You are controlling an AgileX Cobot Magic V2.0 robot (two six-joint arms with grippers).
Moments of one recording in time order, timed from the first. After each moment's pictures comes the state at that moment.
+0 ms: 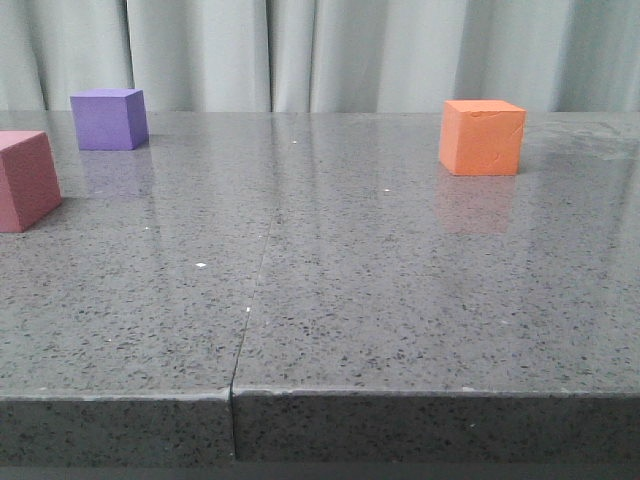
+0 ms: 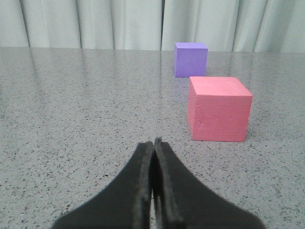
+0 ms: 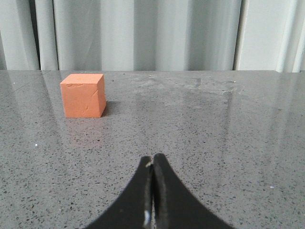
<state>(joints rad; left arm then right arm) -0.01 0.00 0.00 0.15 0.17 -0.18 0.01 -0.01 0.02 -0.04 0.04 0.05</state>
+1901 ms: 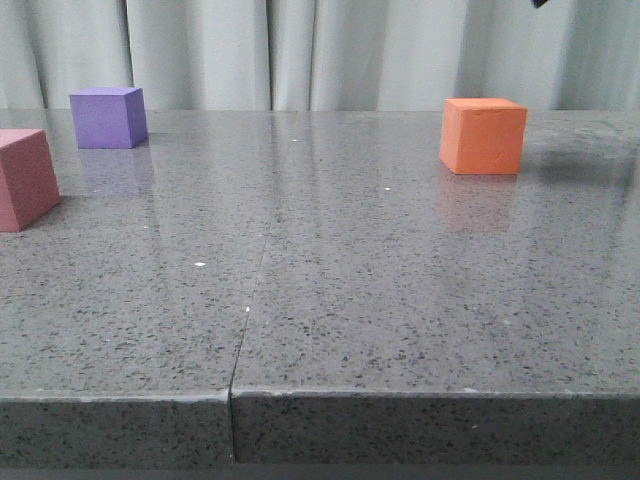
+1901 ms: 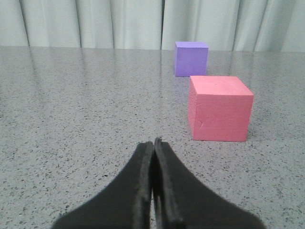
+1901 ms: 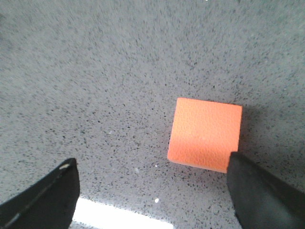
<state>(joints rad) -0.01 0.00 0.00 0.15 0.17 -0.18 0.24 1.72 -1.73 0.16 0.94 0.05</state>
